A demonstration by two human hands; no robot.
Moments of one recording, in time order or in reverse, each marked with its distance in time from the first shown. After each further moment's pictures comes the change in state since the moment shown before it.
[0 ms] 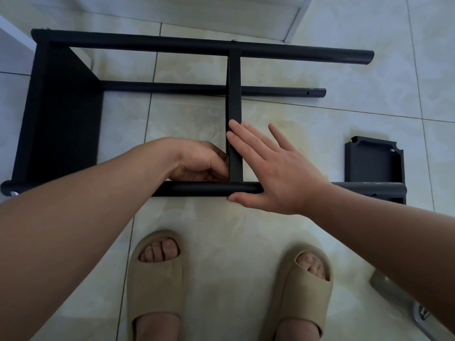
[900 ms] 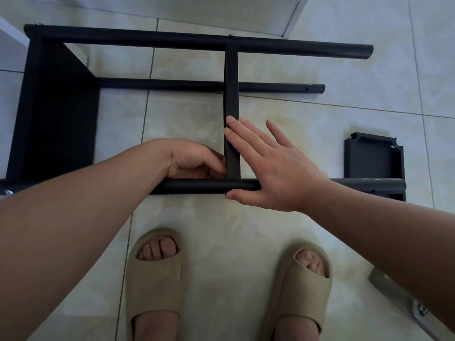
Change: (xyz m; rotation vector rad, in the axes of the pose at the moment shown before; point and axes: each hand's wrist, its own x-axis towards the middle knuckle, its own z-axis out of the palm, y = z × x) left_hand 0.004 -0.010 -0.007 -0.119 -0.140 -0.016; right_hand 0.000 0.000 0.000 0.018 0.020 0.002
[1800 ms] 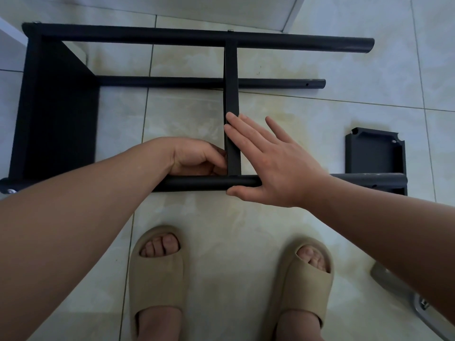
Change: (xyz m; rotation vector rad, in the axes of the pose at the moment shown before) left_hand 0.001 0.002 0.005 0.038 -0.009 0.045; right_hand 0.001 0.001 0.001 -0.011 0.001 0.000
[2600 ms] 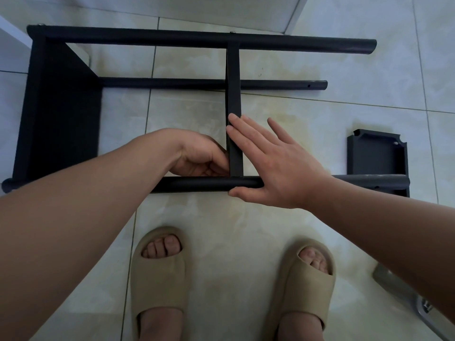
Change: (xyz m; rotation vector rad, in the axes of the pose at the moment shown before) left_hand -0.007 0.018 0.003 0.140 0.094 -0.126; right_hand 0.000 0.000 0.000 -0.005 0.001 0.001
